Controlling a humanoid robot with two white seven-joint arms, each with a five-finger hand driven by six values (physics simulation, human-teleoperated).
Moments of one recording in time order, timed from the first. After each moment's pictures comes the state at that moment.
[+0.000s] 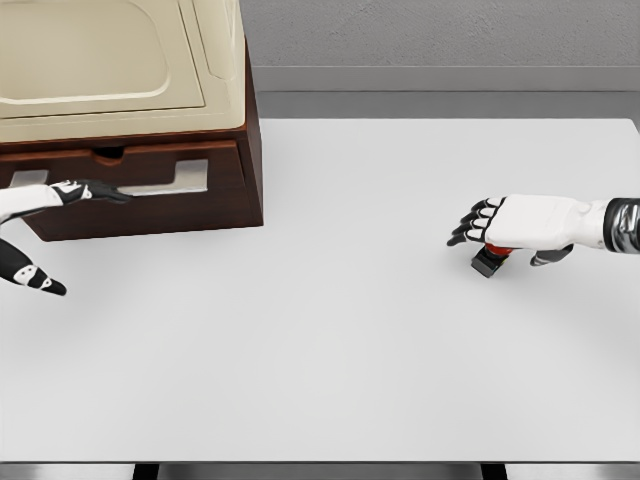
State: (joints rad) left arm -0.42 1.31 -0.58 -1.67 0.51 -0.36 -0.61; right arm -0.63 -0.94 0.68 -1.55 0.51 -0.61 0.61
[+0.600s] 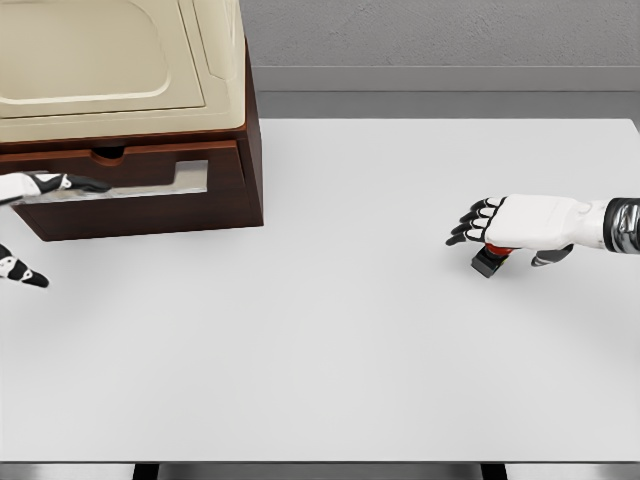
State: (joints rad) left arm -0.43 1.36 -0.57 -1.67 0.57 -0.38 -0.61; right arm -0.63 -0.94 0.68 -1.55 0.51 -0.61 0.61
